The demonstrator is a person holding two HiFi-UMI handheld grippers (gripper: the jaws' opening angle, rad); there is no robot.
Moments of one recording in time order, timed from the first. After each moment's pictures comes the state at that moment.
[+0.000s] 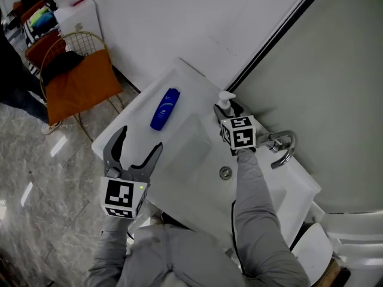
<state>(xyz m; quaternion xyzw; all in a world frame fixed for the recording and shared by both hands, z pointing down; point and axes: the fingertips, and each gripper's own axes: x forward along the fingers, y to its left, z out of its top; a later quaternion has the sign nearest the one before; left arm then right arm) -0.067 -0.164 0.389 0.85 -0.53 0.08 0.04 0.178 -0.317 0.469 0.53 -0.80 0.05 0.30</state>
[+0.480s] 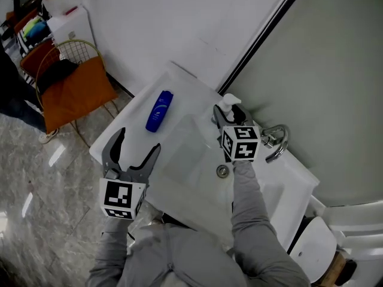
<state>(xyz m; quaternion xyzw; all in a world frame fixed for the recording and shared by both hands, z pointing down) -0.062 -0.156 0.389 0.85 -0.51 0.08 0.04 0.185 -0.278 0.410 0.59 -0.79 0.05 0.19</state>
